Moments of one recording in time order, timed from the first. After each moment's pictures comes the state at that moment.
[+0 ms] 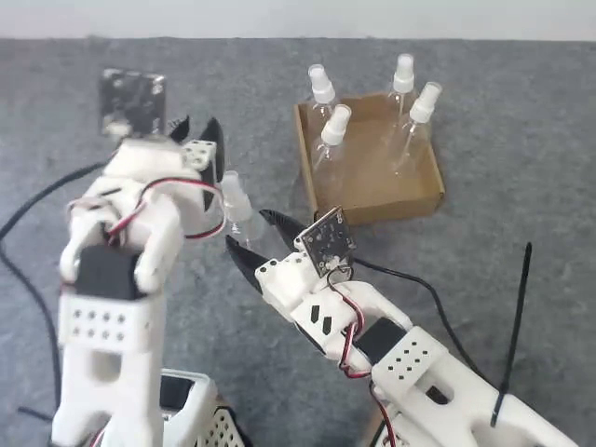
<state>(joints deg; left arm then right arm) 1.6 -43.0 25.8 59.8 3.6 -48.1 -47.8 75.7 -5.5 -8.3</state>
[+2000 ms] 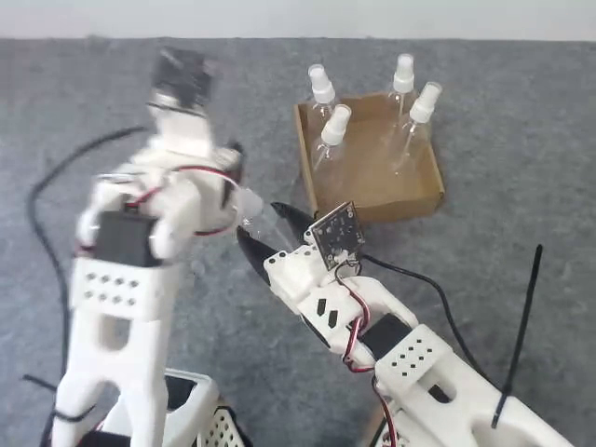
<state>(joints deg) 4.1 -35.3 18.9 70.1 1.5 -45.1 -48.2 75.8 -5.0 -8.3</state>
